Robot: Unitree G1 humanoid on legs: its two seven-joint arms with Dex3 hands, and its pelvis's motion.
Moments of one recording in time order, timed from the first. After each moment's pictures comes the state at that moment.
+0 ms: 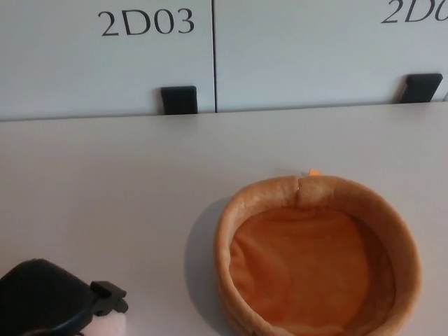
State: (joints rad) left_arm 0.34 0.93 -0.22 -0.32 0.85 -0.20 -0.12; right_arm 0.50 -0.47 0.03 0.59 -0.27 -0.35 -0.03
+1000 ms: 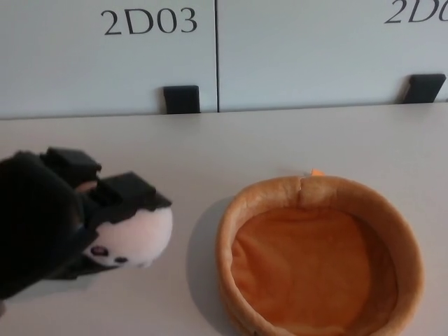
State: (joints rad) left_arm 0.19 0.83 0.06 -0.61 0.60 -0.36 0.04; right_arm 0.48 -0.47 0.05 0.59 -0.27 -0.31 -0.03
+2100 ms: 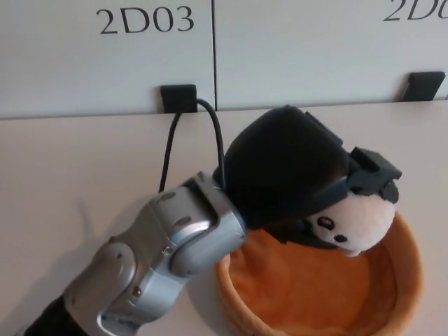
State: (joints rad) left_arm -0.42 0.30 -0.61 -0.35 0.82 -0.08 -0.29; right_arm 0.51 -0.47 0.07 0.43 -0.27 -0.23 0.00
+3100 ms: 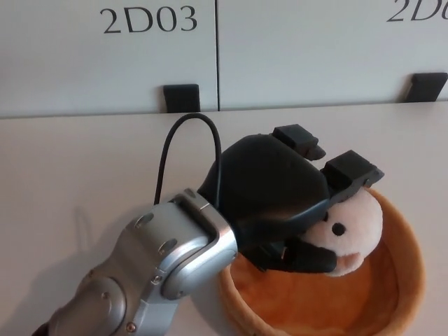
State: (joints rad) left_arm -0.38 0.32 -0.62 -0.54 1.00 0.10 -0.65; right_arm 0.49 -0.49 0.07 0.32 -0.27 -0.12 0.06
